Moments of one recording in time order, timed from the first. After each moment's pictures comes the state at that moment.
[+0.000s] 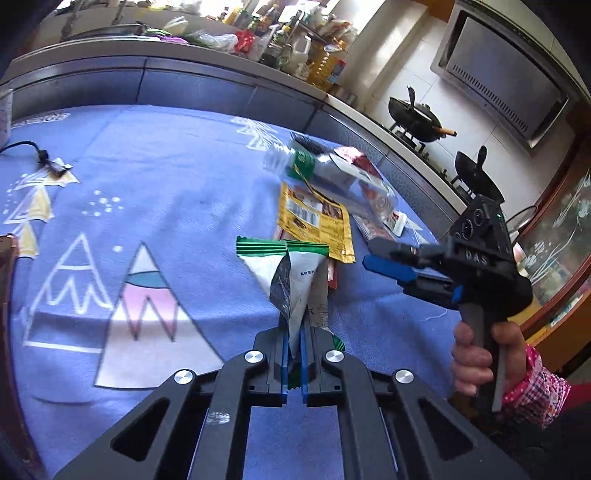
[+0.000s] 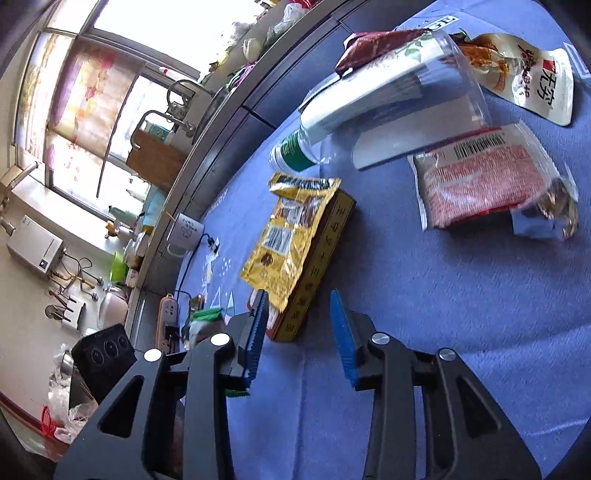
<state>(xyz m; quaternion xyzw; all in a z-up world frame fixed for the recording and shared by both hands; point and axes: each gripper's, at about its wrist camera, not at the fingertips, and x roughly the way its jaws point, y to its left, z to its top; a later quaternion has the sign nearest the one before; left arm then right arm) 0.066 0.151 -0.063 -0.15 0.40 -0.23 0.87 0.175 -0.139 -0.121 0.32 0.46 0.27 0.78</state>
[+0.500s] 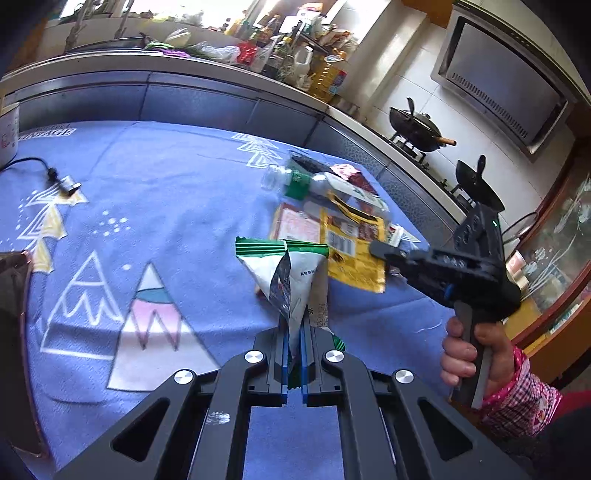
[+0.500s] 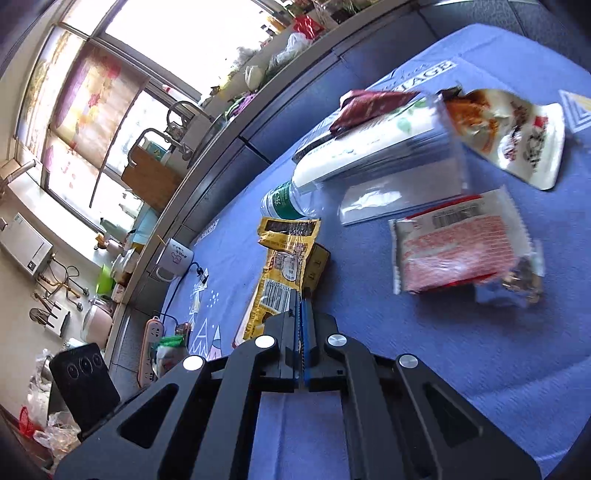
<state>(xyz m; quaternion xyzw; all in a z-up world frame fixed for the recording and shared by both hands) 0.064 0.140 -0.044 -0.14 0.39 -0.23 0.88 0.157 -0.179 -0.104 0.29 0.41 0.24 0.83</state>
